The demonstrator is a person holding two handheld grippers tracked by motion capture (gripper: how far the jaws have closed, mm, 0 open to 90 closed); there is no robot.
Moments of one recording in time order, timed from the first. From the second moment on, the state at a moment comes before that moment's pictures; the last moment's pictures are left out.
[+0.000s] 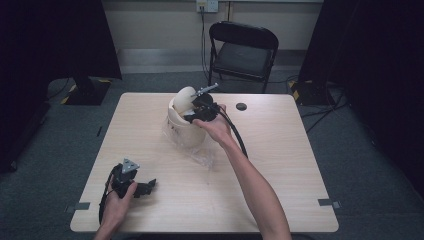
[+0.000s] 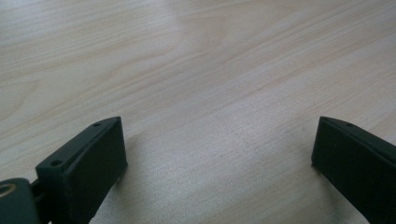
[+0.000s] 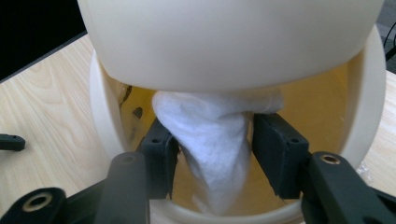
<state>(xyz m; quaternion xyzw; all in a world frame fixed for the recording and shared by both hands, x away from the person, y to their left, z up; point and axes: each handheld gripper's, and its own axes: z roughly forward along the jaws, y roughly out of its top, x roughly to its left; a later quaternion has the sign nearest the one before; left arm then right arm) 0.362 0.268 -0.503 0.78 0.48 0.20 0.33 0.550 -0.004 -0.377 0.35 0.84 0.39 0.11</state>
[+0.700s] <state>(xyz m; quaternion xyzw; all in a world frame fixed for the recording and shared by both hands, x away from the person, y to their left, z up) 0.362 0.268 -0.503 0.78 0.48 0.20 0.34 0.553 -0.001 -0.376 0.33 0.86 0.38 0.12</state>
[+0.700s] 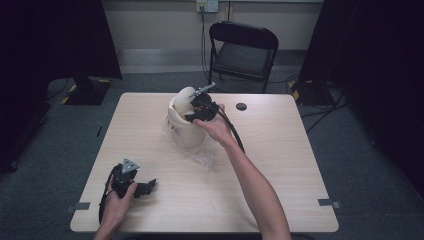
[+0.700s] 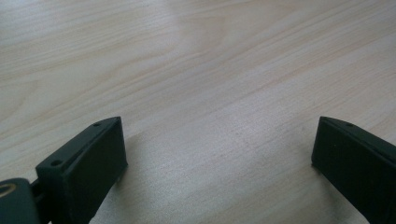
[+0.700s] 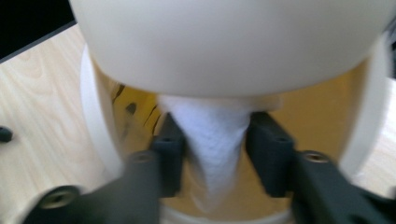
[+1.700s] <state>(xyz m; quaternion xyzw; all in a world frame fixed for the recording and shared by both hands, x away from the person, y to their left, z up) 0.362 0.269 -0.503 0.78 0.48 0.20 0.34 0.532 -0.052 -0.356 0.36 0.82 0.43 0.13</state>
